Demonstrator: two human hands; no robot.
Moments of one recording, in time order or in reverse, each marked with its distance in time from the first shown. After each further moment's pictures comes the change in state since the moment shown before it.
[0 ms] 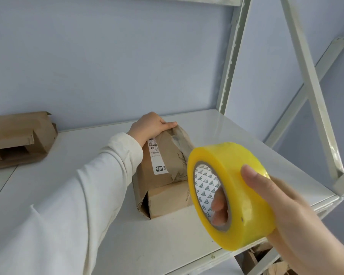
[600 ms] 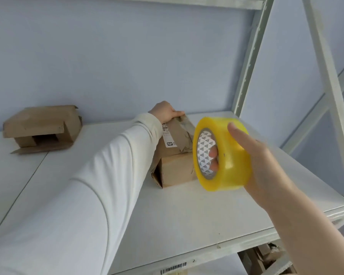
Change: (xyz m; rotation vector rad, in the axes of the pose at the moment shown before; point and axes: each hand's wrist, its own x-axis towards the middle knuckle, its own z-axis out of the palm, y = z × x) left_hand 0.031 -0.005 -0.013 0.002 0.030 -0.082; right_hand 0.048 -0.010 0.004 0.052 0.153 -0.009
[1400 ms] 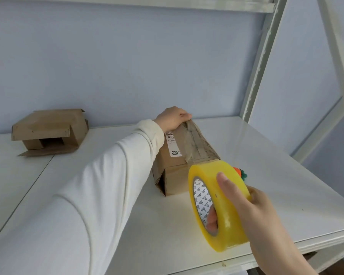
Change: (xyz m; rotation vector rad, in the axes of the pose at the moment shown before) left_hand -0.010 0.005 -0.003 -0.017 0.015 0.115; right_hand -0.025 0.029 0.012 -0.147 0.090 0.087
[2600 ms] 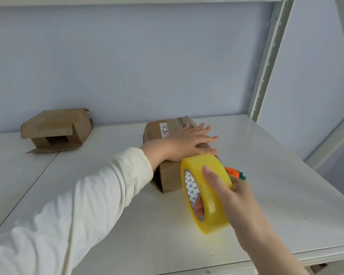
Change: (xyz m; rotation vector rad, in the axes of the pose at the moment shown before) left_hand -0.077 0.055 0.027 0.353 -0.353 0.296; right_hand 0.041 0.009 -0.017 -0.041 -0.146 0.004
